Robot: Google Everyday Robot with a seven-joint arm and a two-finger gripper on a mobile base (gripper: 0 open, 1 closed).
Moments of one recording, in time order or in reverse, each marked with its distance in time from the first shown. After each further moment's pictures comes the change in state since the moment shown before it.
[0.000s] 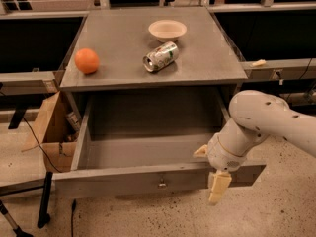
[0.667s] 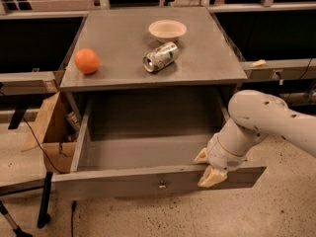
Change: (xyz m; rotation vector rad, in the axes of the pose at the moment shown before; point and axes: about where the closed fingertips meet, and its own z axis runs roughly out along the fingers) arm 0.003 0.002 0.003 -0.019 0.002 0.007
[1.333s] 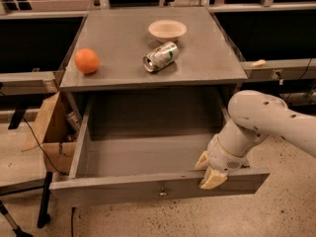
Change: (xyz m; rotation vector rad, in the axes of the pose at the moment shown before) arm 0.002 0.003 0.000 -0.014 0.010 0.010
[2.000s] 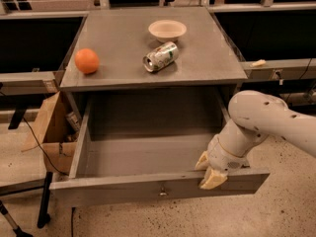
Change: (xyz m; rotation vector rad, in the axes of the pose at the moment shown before) arm 0.000 0.001 0.000 0.000 -0.002 0.000
